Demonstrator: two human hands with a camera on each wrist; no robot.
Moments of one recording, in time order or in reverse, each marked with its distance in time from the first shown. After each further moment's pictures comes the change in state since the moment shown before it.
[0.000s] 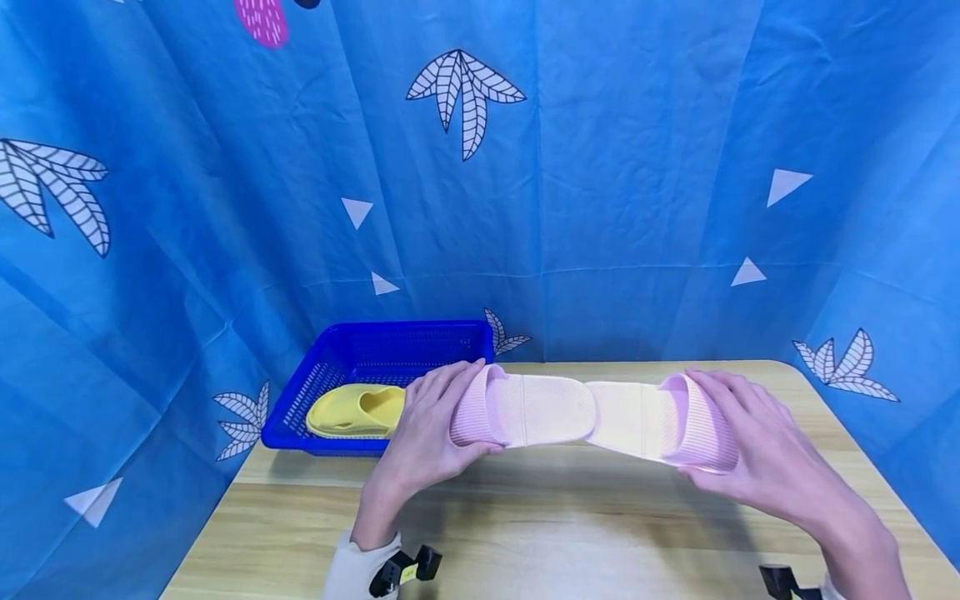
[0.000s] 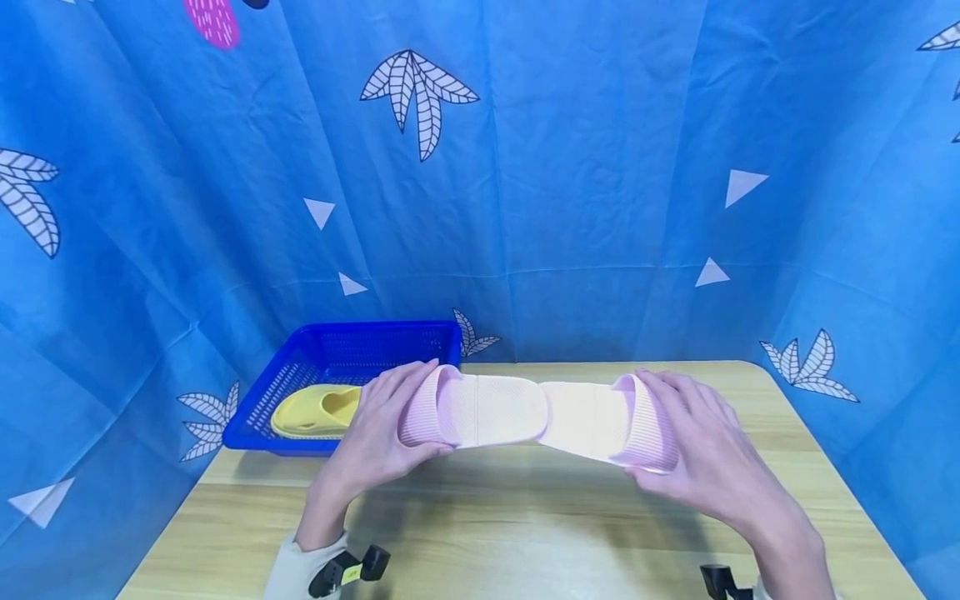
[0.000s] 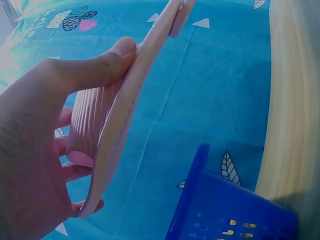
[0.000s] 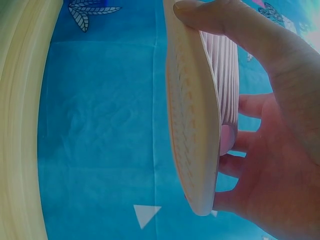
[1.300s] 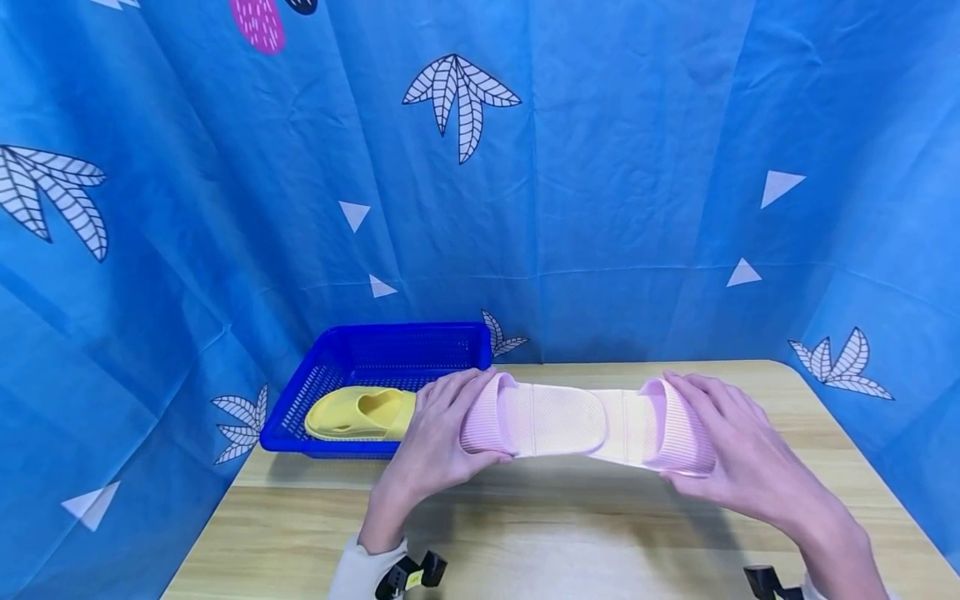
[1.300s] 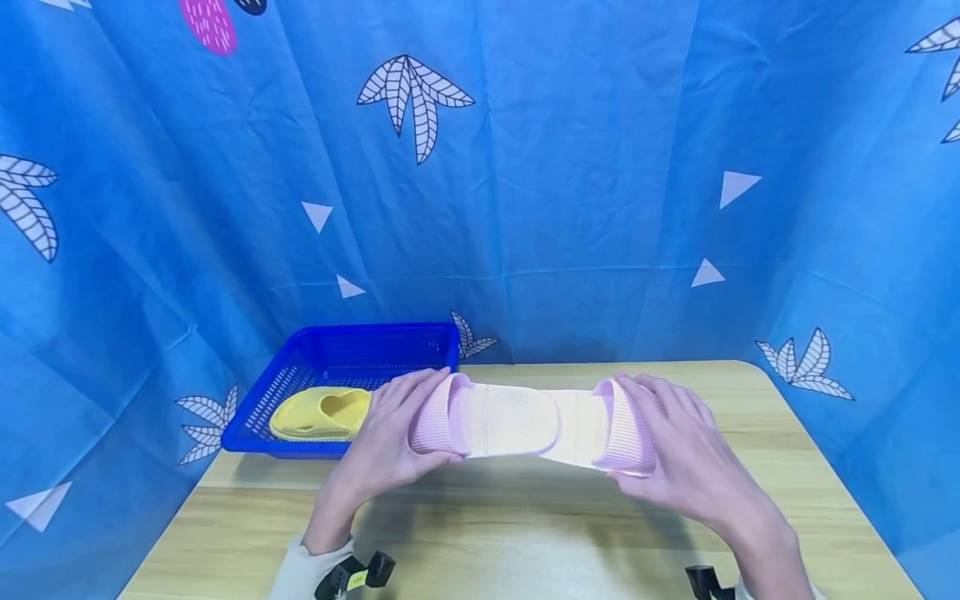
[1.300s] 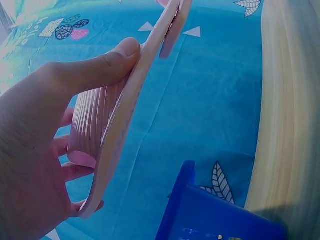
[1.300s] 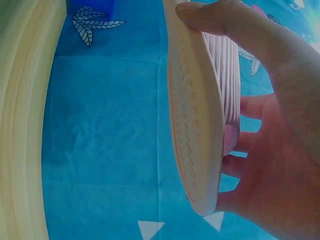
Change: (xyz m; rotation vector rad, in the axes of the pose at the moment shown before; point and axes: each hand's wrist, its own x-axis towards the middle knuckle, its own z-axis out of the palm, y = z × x) left_hand 0.001 0.007 0.010 -0.014 -0.003 0.059; right_hand 0.003 -0.010 0.011 0.008 0.008 -0.047
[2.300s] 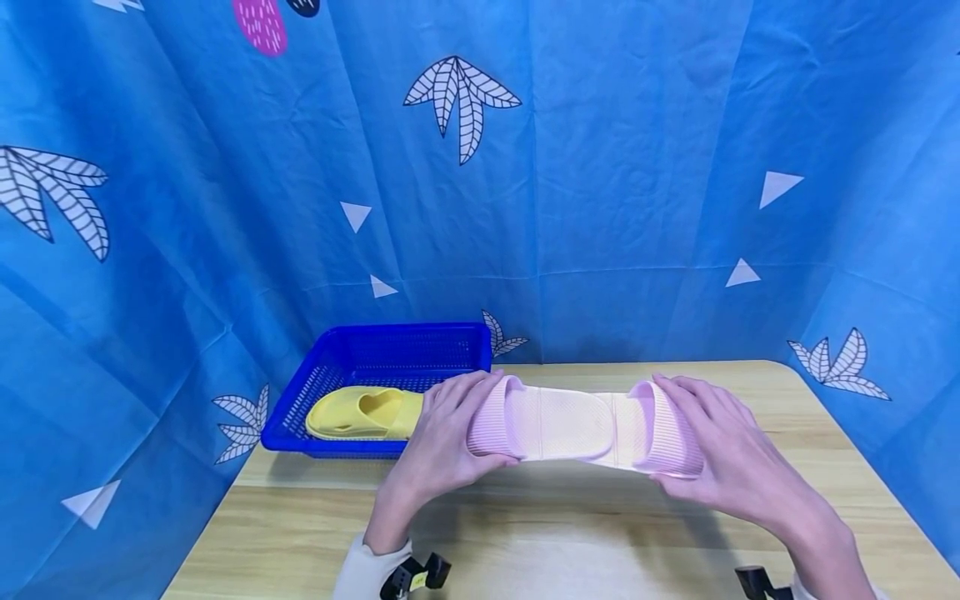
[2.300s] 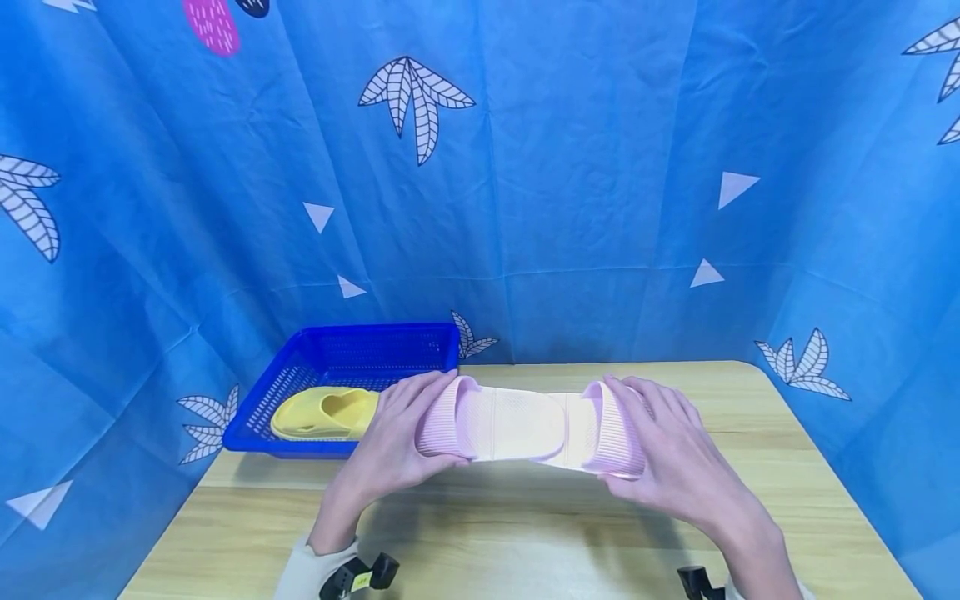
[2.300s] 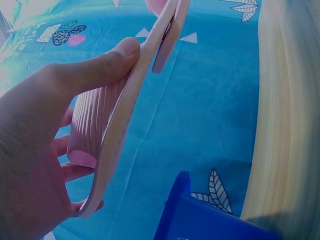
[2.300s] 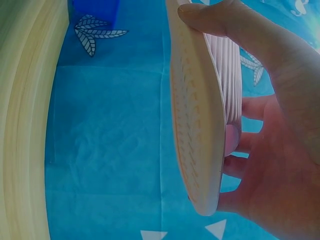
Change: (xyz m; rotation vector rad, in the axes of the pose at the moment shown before) left_hand 0.001 0.007 0.003 -0.009 0.000 0.031; right_hand 0.002 -0.007 0.006 -0.010 0.007 -0.036
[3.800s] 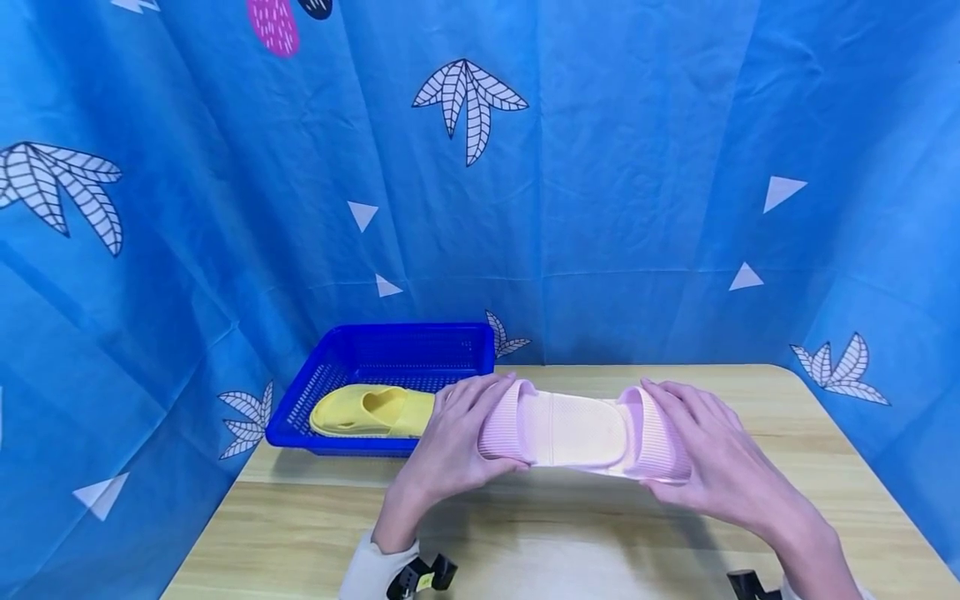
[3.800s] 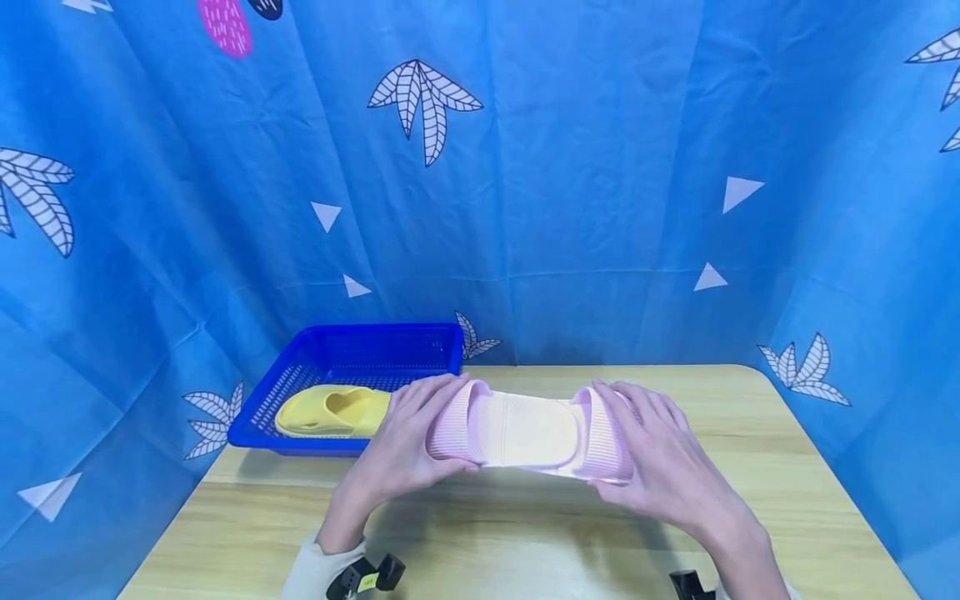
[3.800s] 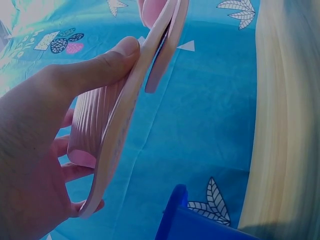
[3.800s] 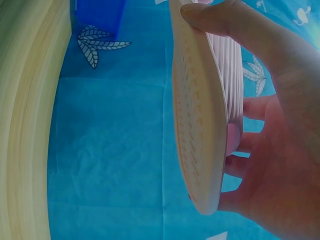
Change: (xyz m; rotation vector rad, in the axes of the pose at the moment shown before) left_hand 0.000 0.008 0.003 -0.005 -0.006 0.026; right_hand 0.002 -0.011 0.008 0.001 -0.022 -0.047
